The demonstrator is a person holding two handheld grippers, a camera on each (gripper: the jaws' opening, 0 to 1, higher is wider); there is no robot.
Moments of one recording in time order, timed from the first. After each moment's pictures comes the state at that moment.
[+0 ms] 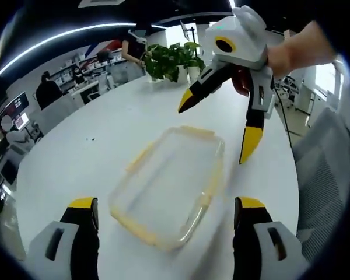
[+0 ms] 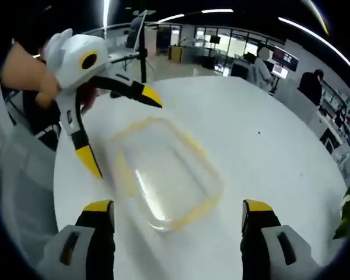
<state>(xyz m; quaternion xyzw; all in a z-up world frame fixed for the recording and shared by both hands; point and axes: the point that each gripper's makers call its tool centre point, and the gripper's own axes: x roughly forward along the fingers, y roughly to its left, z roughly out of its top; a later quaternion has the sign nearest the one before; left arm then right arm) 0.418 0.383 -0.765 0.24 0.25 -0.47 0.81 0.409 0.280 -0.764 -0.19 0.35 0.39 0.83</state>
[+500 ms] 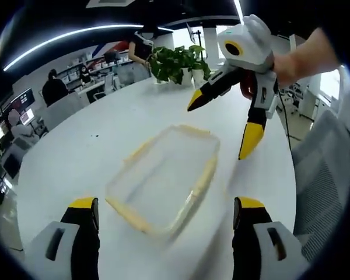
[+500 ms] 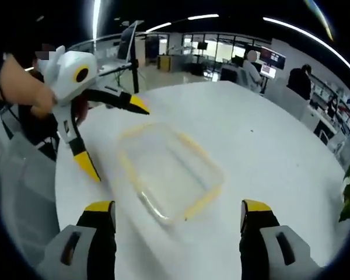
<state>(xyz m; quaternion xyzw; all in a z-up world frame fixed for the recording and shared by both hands) 0.405 0.390 -0.765 0.22 0.25 -0.46 0.82 0.397 0.277 -0.760 -0.17 0.32 0.37 0.86</state>
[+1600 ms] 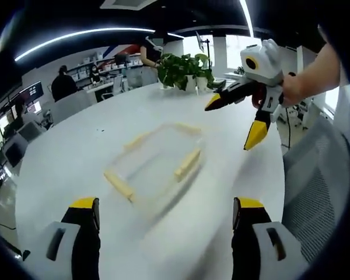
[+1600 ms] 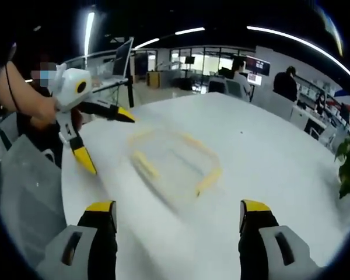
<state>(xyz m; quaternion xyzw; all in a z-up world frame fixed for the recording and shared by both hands) 0.369 0.415 -0.762 0.18 0.24 -0.44 0.84 0.355 0.260 -0.752 -0.12 0.27 0.34 0.89</state>
